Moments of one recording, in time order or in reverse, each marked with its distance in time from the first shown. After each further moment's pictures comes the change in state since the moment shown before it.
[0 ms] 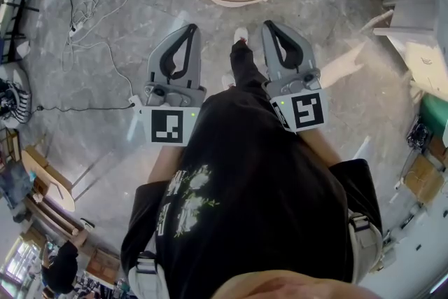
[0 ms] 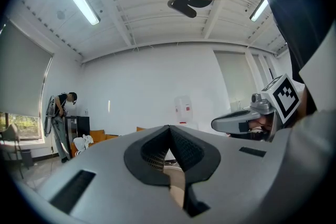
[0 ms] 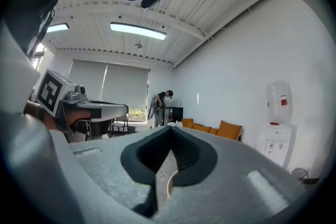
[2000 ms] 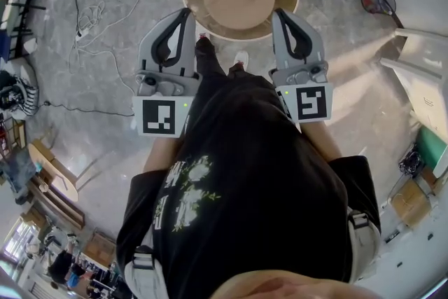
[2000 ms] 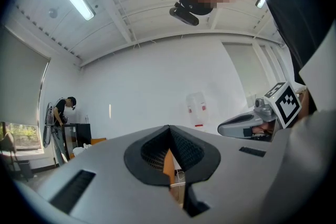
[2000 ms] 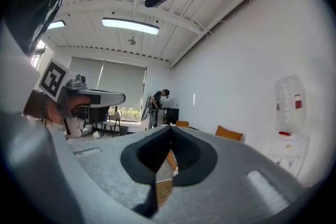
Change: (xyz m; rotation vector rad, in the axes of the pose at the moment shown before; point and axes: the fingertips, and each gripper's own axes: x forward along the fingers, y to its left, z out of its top) left arm 0.323 0.130 0.009 0.039 -0.017 0.063; right arm 0.252 -0.250 -0.017 -0.022 -0.014 0.021
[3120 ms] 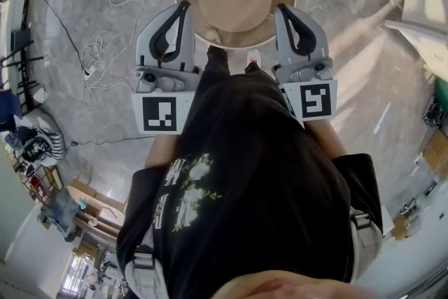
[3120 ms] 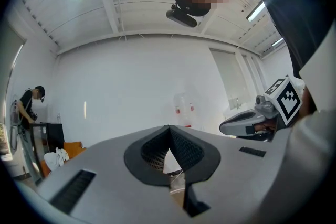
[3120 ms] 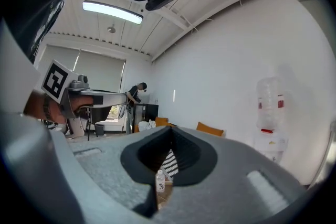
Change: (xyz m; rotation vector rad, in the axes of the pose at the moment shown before) left arm 0.140 0.089 -0.022 0.022 -0.025 -0.267; right arm 0.114 -0.054 -0.017 0.031 0.073 -0.249
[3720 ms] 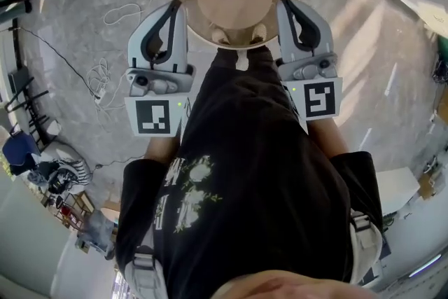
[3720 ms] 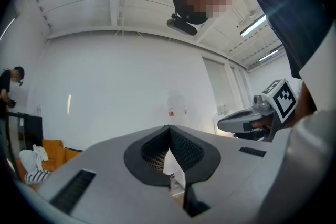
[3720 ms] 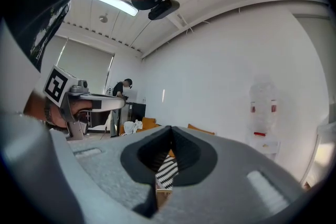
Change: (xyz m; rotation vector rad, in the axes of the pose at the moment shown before) left arm 0.050 0.123 -0.040 -0.046 -0.059 -0.183; right arm 0.117 0.020 0.006 -0.018 -0.007 -0.166
